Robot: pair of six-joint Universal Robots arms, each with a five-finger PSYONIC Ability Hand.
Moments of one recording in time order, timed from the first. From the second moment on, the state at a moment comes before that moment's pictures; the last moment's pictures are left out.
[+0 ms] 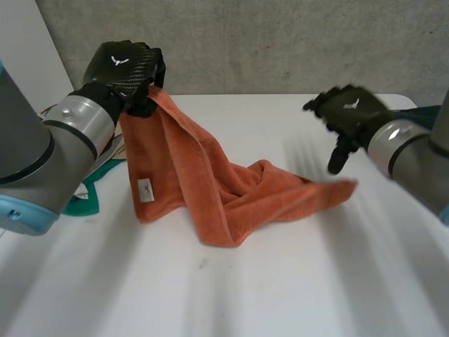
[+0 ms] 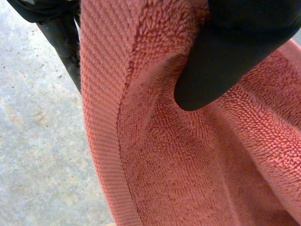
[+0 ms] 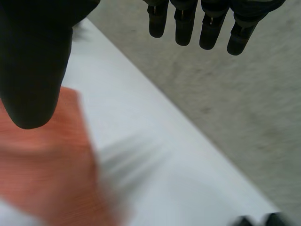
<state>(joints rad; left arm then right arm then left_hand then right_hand) 4.28 -1.81 -1.36 3.27 -1.46 3.37 1.90 -1.21 1.25 0.19 1.40 2.65 1.14 1.20 1.19 1.20 1.00 0.23 0.21 0.21 0.21 0.05</state>
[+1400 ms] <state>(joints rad) 4.29 -1.67 -1.50 3.28 -1.44 3.37 1.79 -1.24 1.80 -0.31 1.29 2.54 1.14 1.20 1.19 1.20 1.00 1.12 1.18 1.18 1.19 0.98</state>
